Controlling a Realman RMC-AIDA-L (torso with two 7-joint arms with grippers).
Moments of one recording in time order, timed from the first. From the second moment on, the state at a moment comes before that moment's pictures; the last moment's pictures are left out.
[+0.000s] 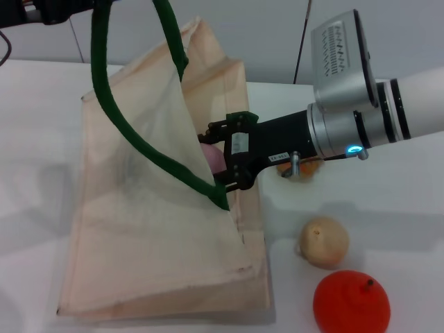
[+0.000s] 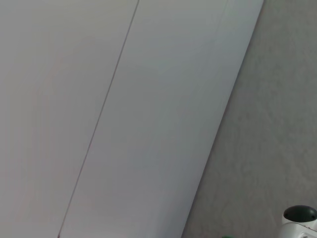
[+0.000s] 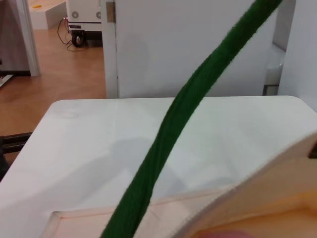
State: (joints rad) left arm -0.89 -1.83 2.86 -0.65 -0.63 2.02 -1.62; right arm 1.14 2.04 -0.74 -0.13 1.00 1.29 -2.00
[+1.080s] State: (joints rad) left arm -0.87 -1.83 2.86 -0.65 -0.63 2.01 -1.62; right arm 0.81 2.02 -0.74 -0.42 1.25 1.17 -1.92
